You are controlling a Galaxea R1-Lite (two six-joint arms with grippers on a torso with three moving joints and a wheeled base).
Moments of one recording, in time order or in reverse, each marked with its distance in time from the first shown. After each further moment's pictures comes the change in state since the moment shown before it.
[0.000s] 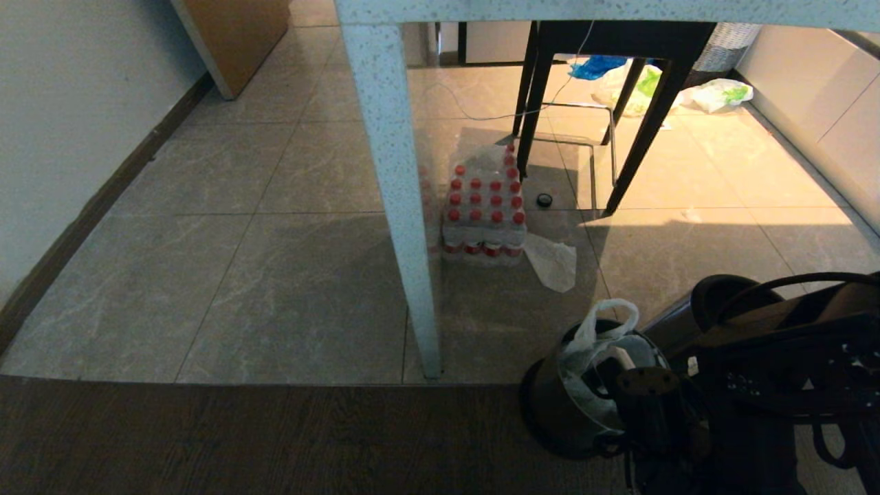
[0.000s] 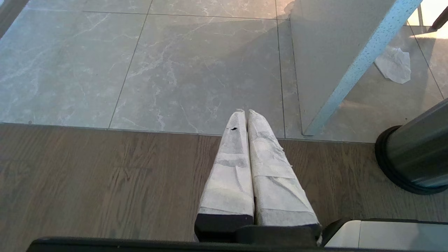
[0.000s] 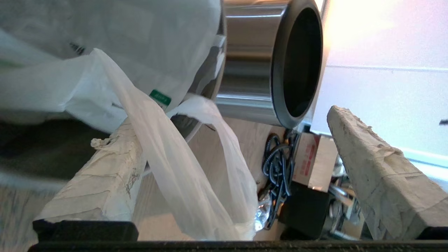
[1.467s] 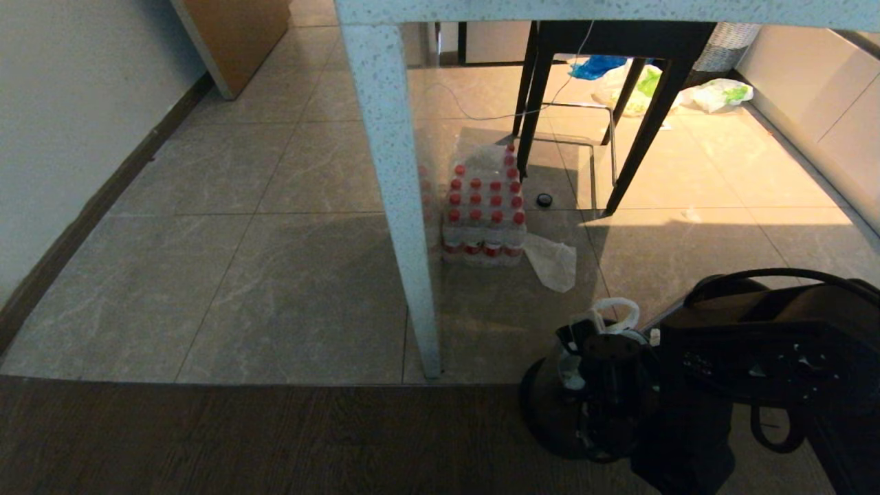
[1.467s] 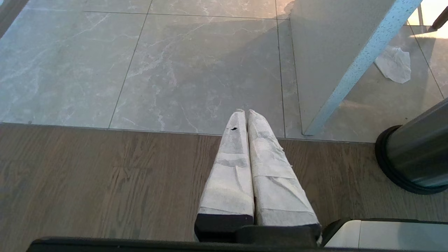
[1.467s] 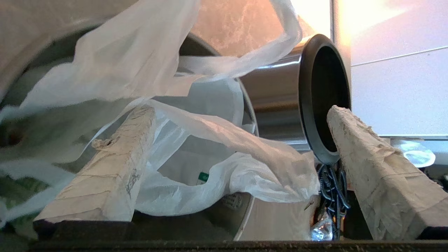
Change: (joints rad) left arm 0.000 0.000 0.000 0.000 0.000 0.000; right arm -0.013 0.087 -0.289 0.011 0.013 0.106
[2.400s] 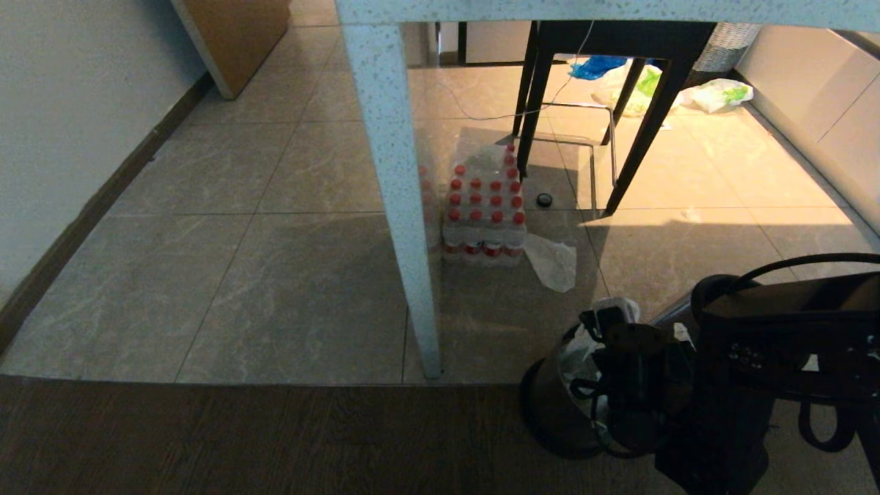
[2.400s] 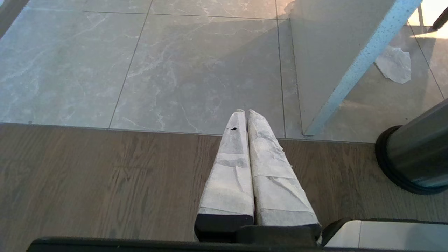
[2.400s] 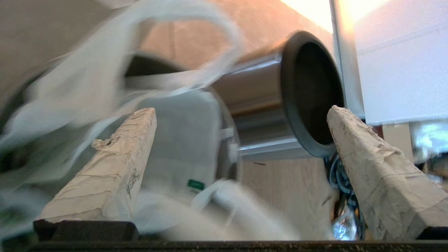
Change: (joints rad) left arm 0.000 0.000 0.000 0.000 0.000 0.000; right arm -0.026 -0.116 0.071 -0.003 0.001 0.108
